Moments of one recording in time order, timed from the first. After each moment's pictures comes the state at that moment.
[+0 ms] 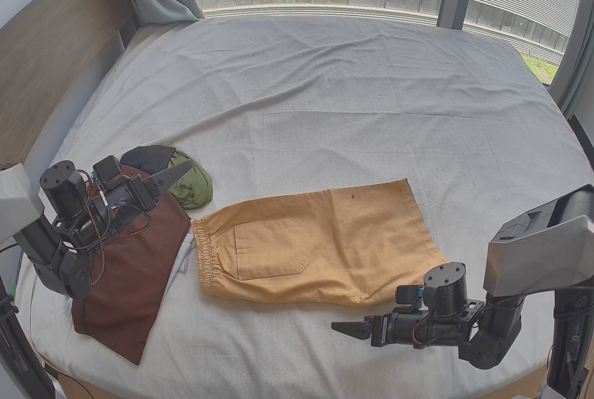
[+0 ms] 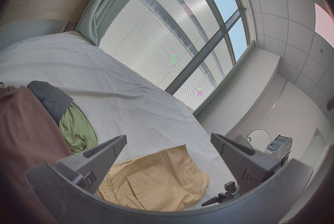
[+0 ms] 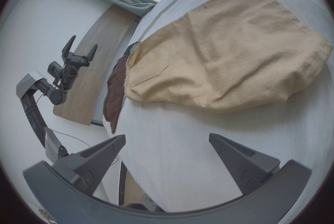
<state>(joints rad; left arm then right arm) -0.04 2.01 -0.56 -1.55 -0.65 -0.58 0.60 2.30 -0.35 -1.37 0.32 0.57</state>
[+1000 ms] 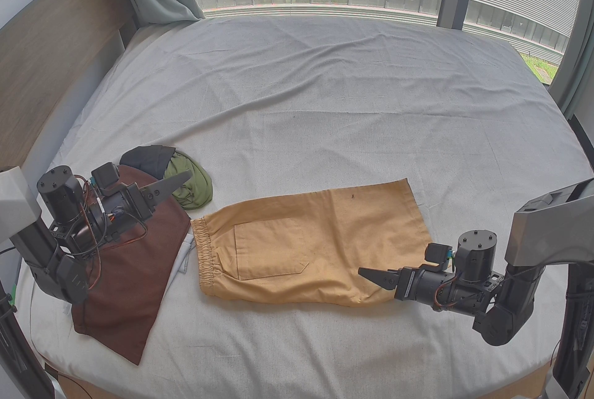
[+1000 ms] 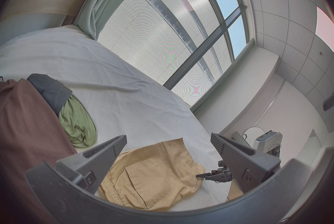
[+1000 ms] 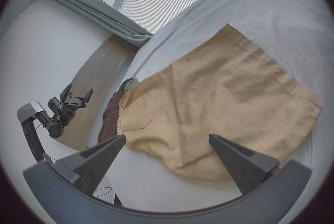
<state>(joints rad) -0.02 2.01 -0.52 -1.55 -0.72 -0.57 0.44 2.26 -0.38 -1.50 0.32 0.56</state>
